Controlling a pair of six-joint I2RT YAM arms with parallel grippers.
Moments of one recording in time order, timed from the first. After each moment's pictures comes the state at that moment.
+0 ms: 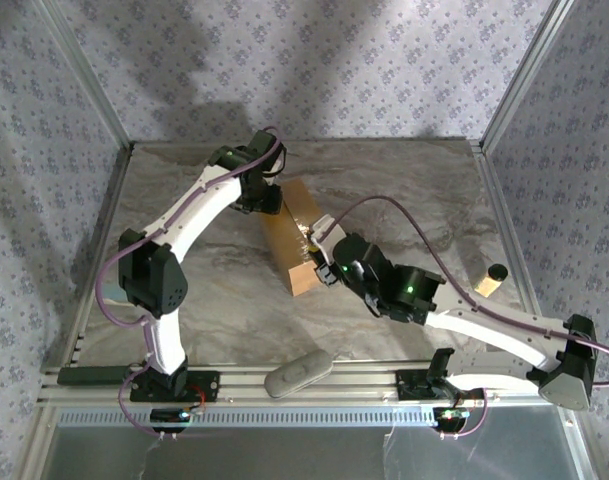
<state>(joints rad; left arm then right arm) -0.55 1.90 1.84 -1.15 -0.08 -0.31 1.09 1.10 0.97 -0.34 0.42 0.03</state>
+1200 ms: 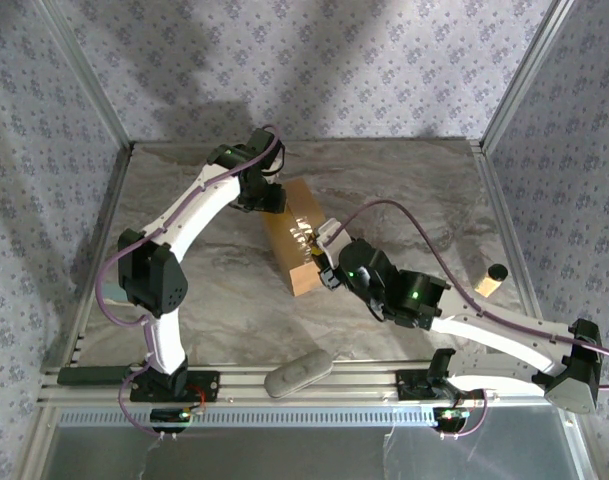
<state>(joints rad) -0.54 1.89 1.85 -1.14 -0.01 -0.33 1.09 1.06 0.91 -0.30 0.42 0.06</state>
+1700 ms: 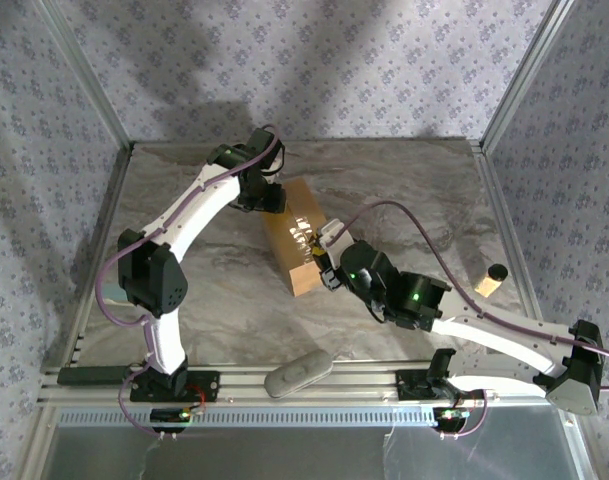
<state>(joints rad) -0.54 1.89 1.85 -1.15 -0.01 -0.33 1.09 1.05 0.89 -0.28 0.43 0.10</state>
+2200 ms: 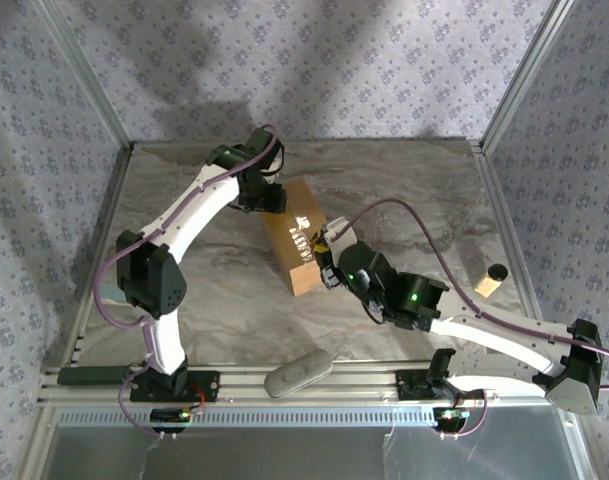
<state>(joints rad) -0.54 1.88 1.84 -1.14 0.02 -0.36 1.09 1.06 0.88 -0.28 0.47 0.22</state>
